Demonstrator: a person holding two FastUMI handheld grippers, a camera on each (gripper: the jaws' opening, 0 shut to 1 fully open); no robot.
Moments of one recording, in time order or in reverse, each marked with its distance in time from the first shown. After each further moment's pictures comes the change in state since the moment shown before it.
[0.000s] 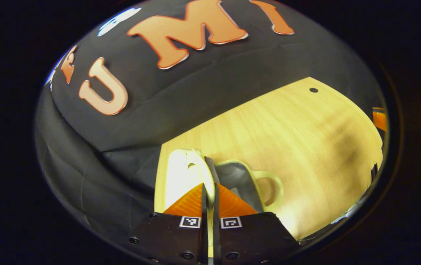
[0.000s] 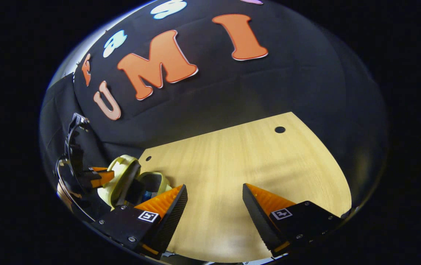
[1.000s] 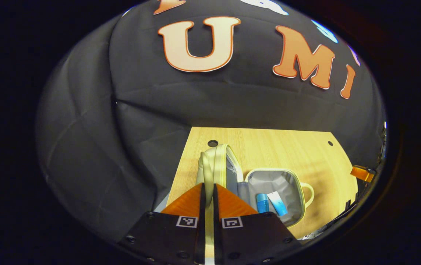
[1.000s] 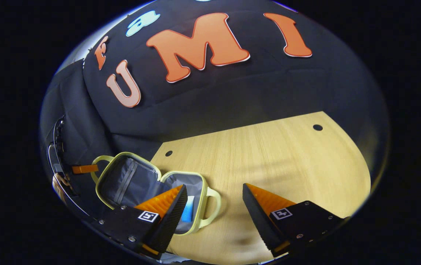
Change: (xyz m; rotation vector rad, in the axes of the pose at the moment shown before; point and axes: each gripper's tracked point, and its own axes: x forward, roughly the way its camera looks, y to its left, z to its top) left arm -0.001 0.307 -0.113 -0.499 -0.064 -0.086; right arm 0.062 0.193 -0.010 -0.089 0.022 0.074
